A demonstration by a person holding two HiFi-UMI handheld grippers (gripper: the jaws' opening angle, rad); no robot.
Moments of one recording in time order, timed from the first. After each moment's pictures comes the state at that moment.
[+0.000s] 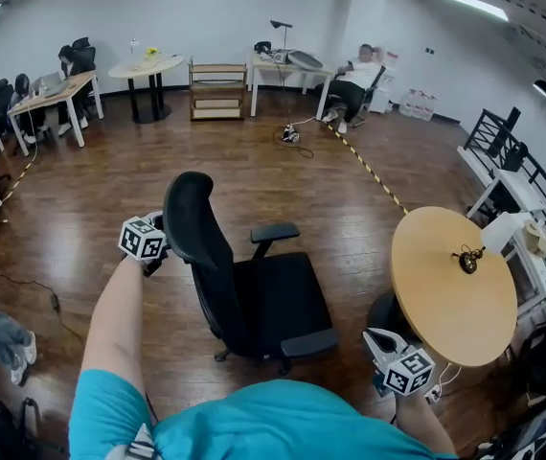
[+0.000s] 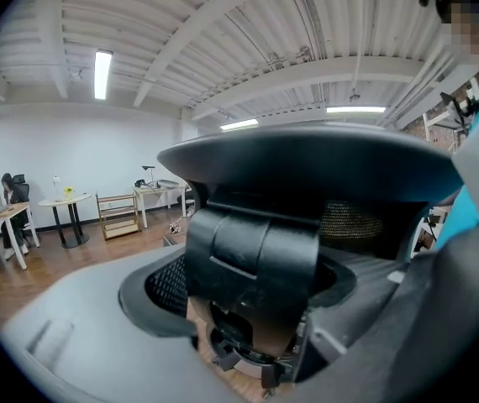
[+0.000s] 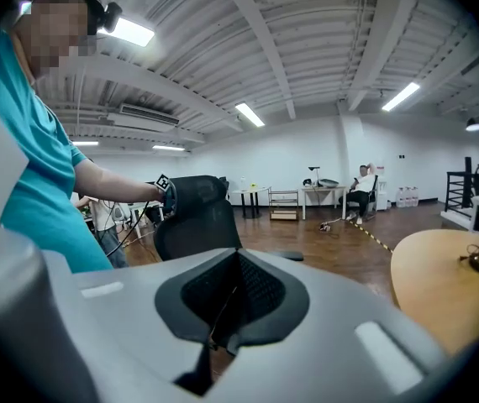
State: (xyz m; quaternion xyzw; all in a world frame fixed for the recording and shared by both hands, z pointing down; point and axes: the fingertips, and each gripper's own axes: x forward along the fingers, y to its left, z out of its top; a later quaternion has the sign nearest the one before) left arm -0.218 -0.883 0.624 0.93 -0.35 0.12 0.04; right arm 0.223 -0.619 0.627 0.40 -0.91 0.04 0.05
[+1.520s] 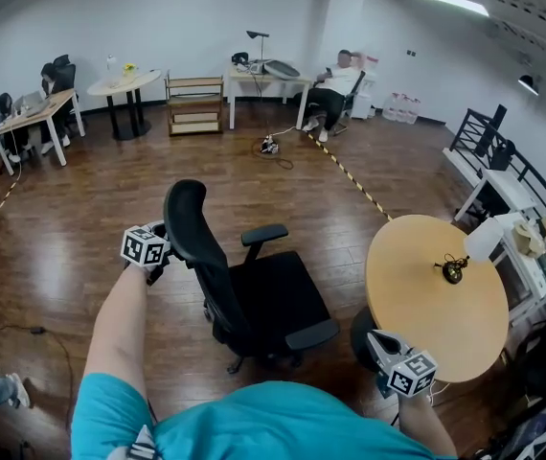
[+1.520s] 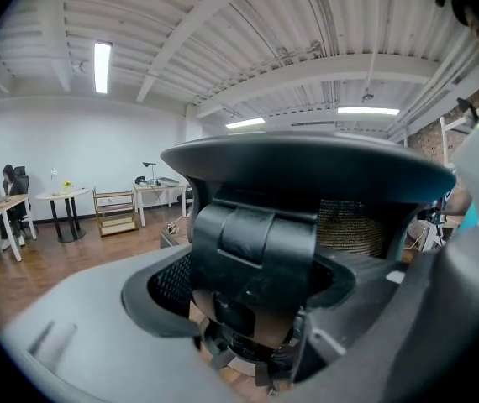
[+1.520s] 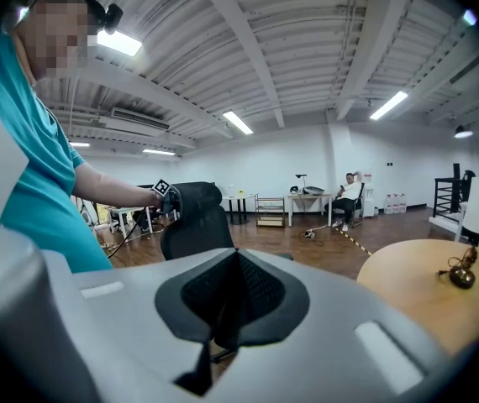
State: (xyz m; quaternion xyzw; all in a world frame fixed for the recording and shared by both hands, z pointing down) left arm -0.112 -0.965 0.641 0.92 -0.37 0.12 0.06; right arm 0.337 -0.673 0.623 0.43 -0.90 0.03 0.04
